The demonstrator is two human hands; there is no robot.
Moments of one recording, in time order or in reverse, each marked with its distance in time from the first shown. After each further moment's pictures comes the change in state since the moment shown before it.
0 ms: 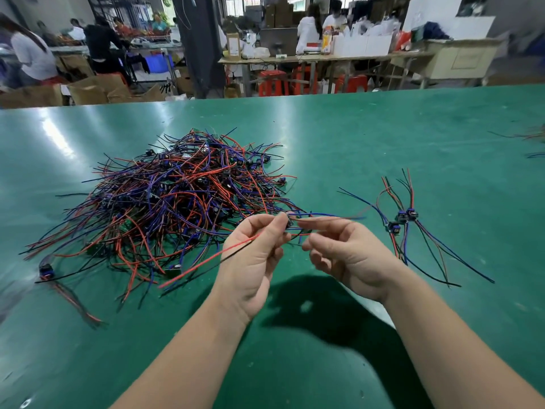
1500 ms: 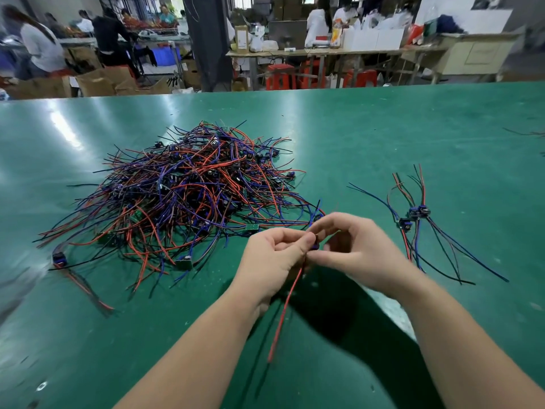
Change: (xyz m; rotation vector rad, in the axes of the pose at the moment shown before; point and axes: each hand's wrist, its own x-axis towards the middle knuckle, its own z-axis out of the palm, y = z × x) left_hand 0.001 -0.013 -0.010 0.398 -0.037 -0.148; right_hand -0.005 0.002 -0.005 -0.788 0.062 -0.287
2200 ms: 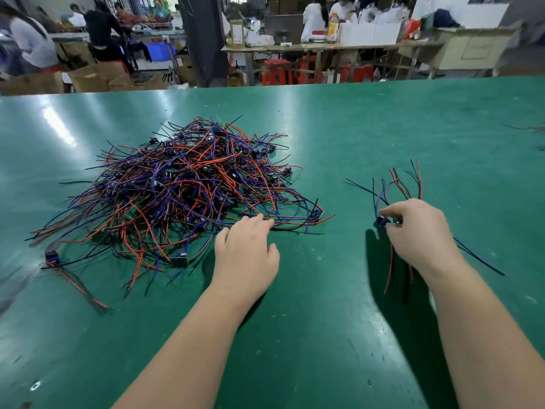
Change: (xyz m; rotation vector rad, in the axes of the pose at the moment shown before) left_hand 0.015 -0.007 -0.032 1.447 0.237 0.297; right_hand 0.007 0.034 -0.058 -0.839 0.404 0.347
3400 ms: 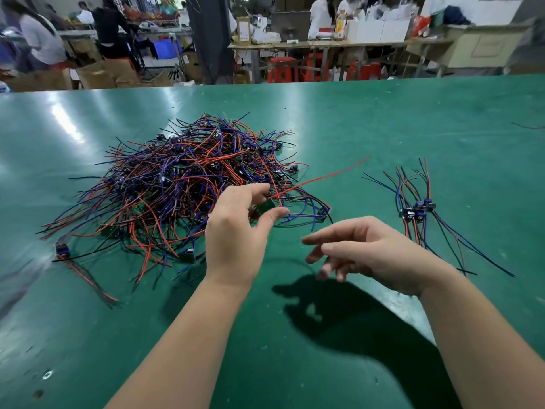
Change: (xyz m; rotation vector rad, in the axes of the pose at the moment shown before) left_hand 0.003 0.000 -0.025 -0.484 0.647 0.210; right_hand -0.044 -0.057 -0.009 1.084 -0.837 -0.145
